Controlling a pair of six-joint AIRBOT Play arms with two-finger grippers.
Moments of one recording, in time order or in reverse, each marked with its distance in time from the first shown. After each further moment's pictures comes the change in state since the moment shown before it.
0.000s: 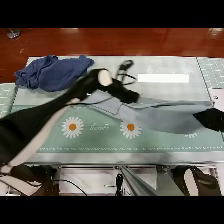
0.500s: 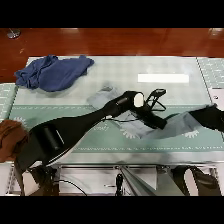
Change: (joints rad) left arm -0.201 -0.193 0.174 -0.122 -0.085 -0.014; right arm 0.000 -0.010 -0.004 0.105 -0.023 -0.015
